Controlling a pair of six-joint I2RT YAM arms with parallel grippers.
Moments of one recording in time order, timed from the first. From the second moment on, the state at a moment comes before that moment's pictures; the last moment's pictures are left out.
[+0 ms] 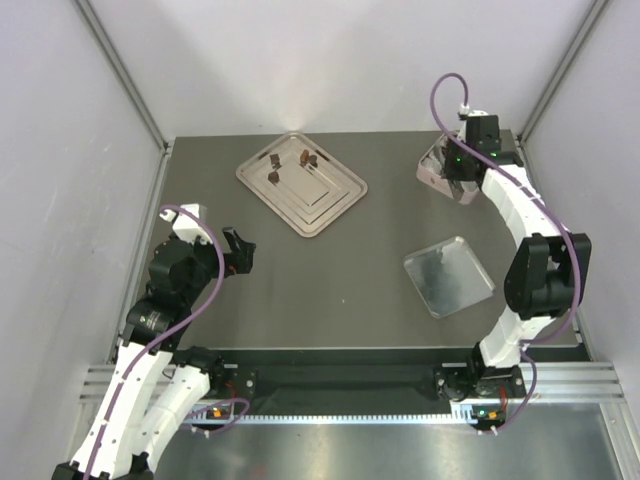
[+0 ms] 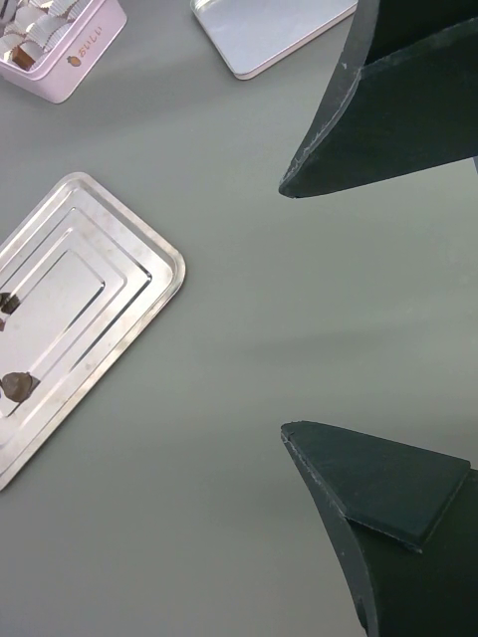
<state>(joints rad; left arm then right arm) -0.27 0.57 0.76 -0.52 -0.02 -0.34 0.11 1.73 1.51 -0.50 0.01 0.14</state>
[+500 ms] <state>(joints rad) -0.27 0.57 0.76 -0.52 -0.02 -0.34 0.02 1.74 1.51 -0.51 0.11 0.18</state>
